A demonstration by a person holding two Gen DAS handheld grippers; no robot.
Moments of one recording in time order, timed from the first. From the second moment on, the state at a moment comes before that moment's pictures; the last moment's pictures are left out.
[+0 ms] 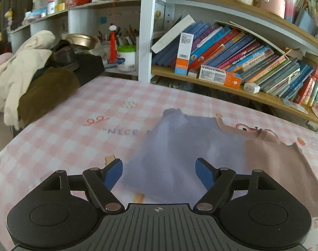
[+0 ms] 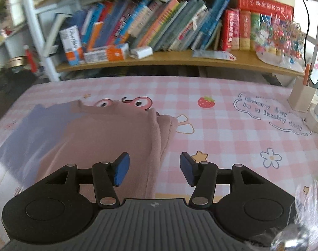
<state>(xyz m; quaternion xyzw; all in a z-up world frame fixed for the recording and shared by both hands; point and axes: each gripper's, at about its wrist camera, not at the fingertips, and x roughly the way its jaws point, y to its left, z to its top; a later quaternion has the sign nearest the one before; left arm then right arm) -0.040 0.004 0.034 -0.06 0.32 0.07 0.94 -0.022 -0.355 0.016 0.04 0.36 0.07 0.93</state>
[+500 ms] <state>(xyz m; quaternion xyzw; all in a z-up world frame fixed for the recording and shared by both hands) -0.077 -0.064 0.030 -0.06 0.34 0.08 0.94 -0.086 -0.379 0.017 0.01 0.33 0.12 0.94</state>
